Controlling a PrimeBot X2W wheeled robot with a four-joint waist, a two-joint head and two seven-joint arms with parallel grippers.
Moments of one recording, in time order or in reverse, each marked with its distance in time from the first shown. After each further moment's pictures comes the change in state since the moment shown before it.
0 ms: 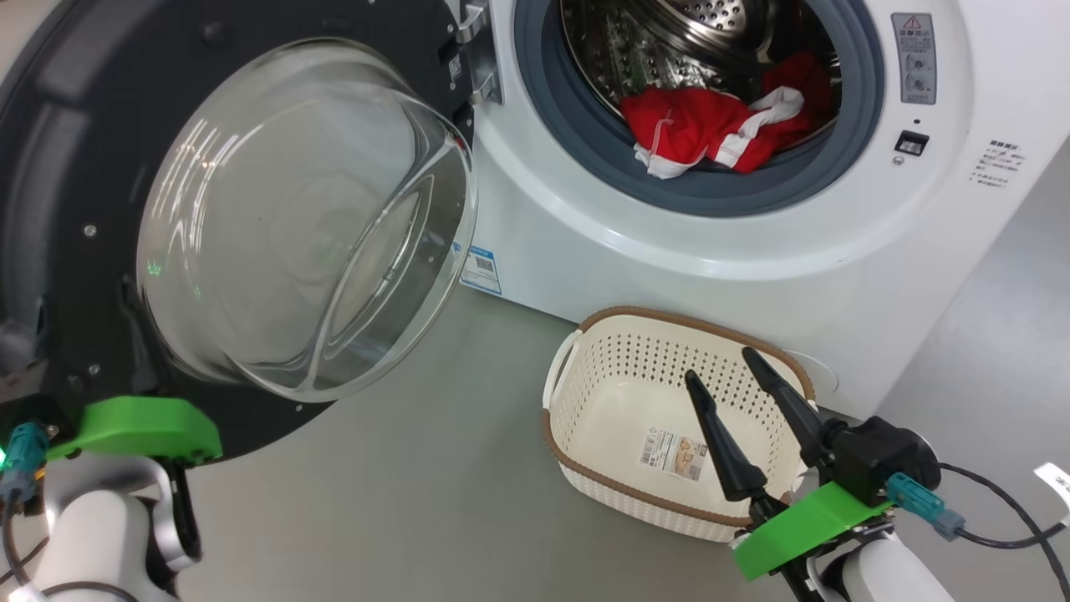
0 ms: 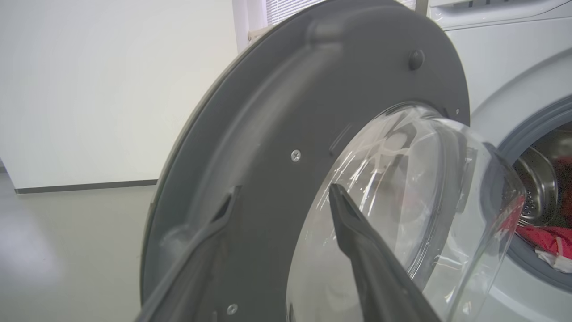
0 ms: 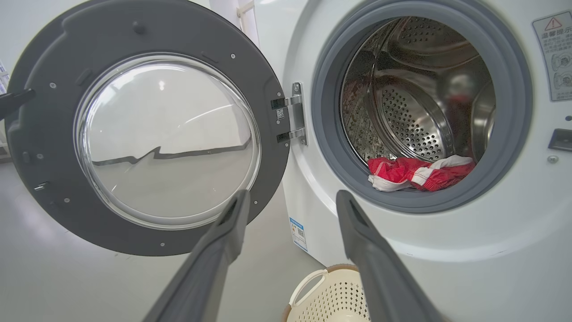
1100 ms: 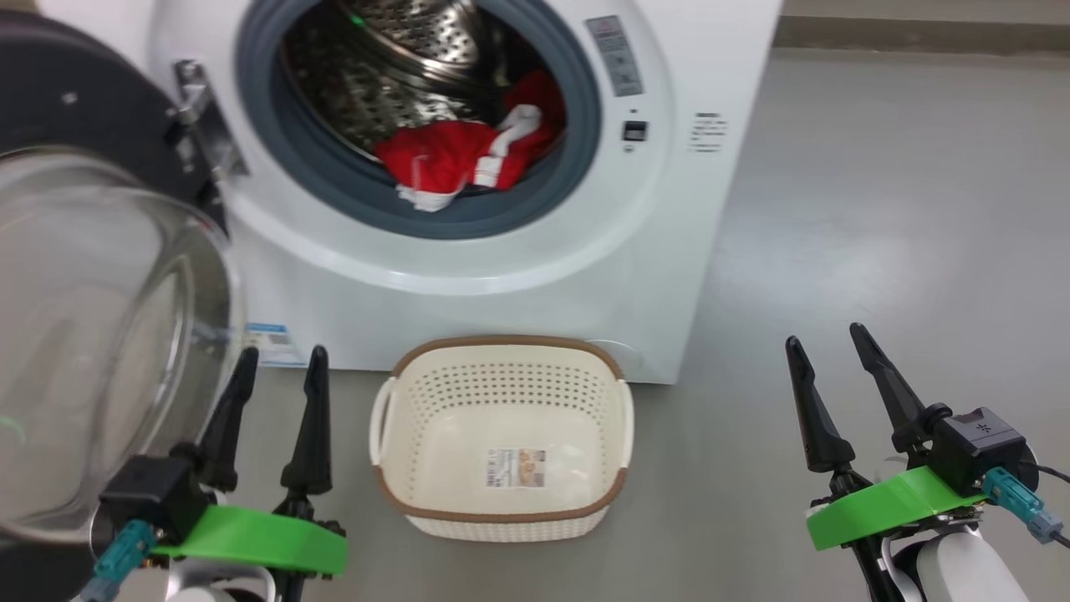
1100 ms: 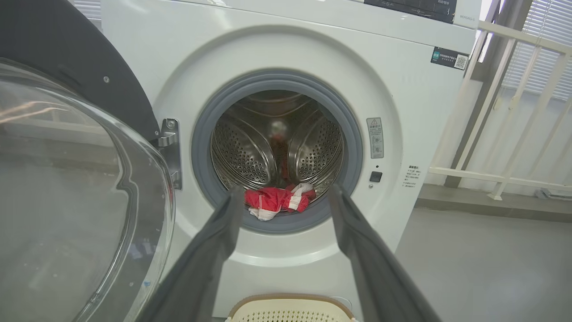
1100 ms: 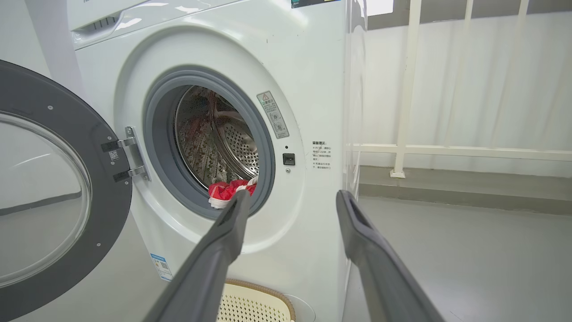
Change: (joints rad) left arm 0.226 -0.037 -0.163 -0.312 -0.116 -0.222 0.029; right arm 0.046 0.006 -0.210 -0.061 -0.040 0.000 0.000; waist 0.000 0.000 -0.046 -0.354
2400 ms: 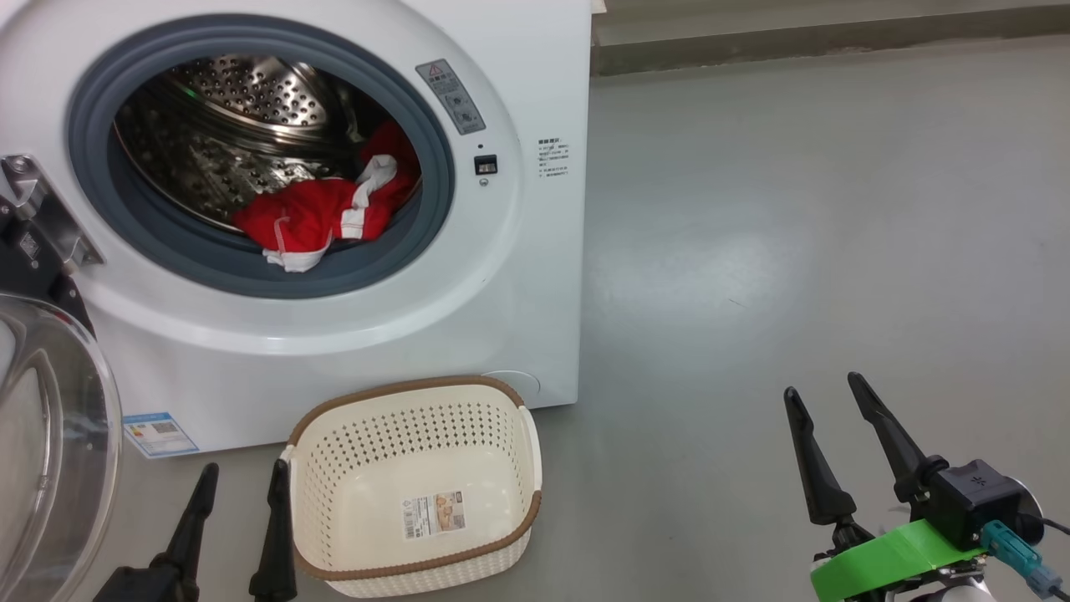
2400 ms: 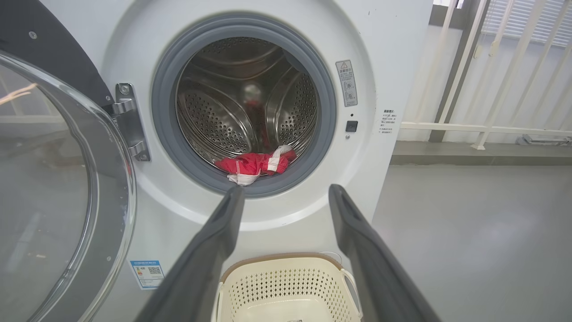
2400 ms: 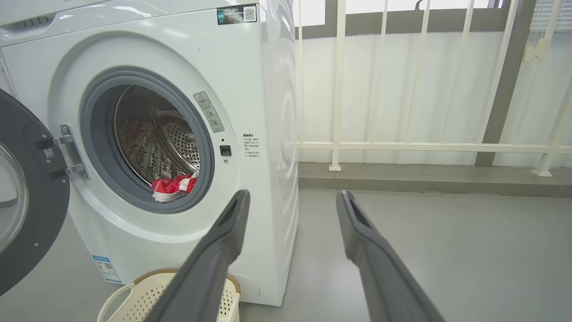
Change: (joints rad) left arm 0.224 0.022 0.066 -0.002 0.079 0.034 -0.029; right arm 0.107 0.002 0.006 -0.060 -0.033 0.000 0.000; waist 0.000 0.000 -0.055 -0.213
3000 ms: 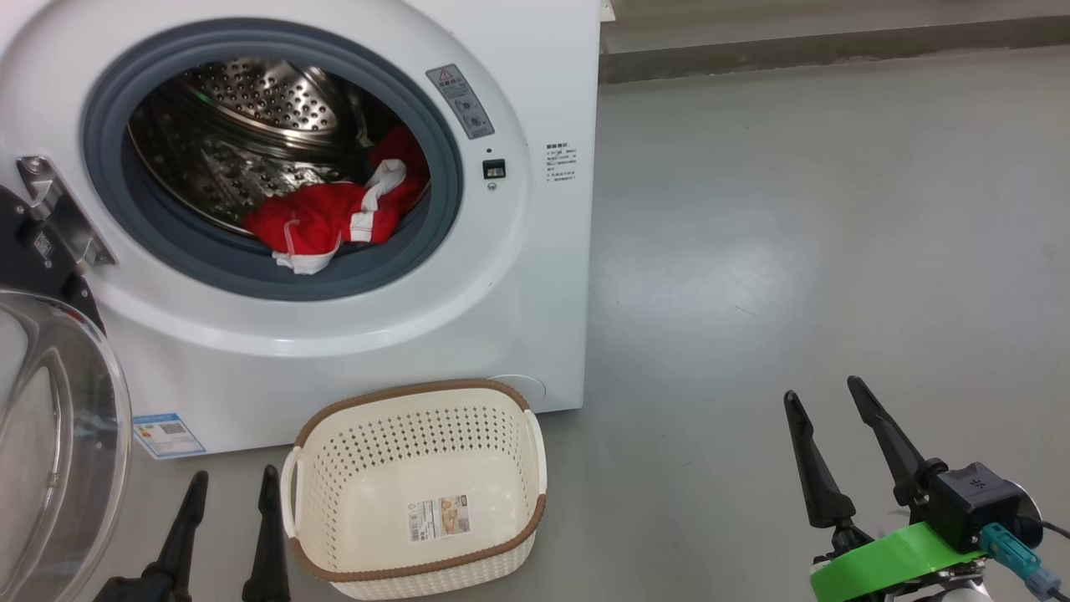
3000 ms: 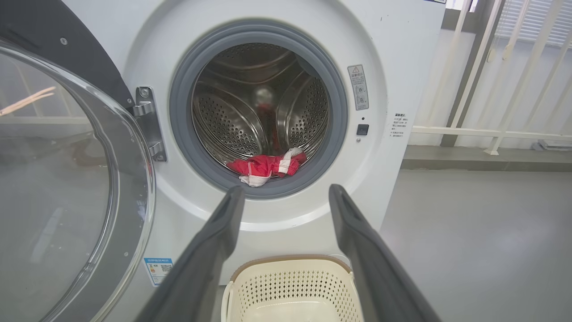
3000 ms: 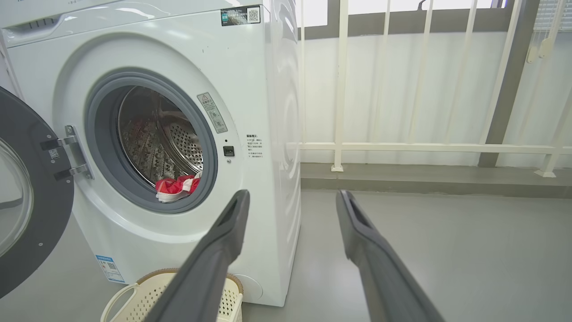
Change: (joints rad) left arm 0.021 -0.033 0.047 -0.012 0.043 -0.012 0.000; right arm 0.012 0.002 -0.007 0.001 0.000 0.000 0.000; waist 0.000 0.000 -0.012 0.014
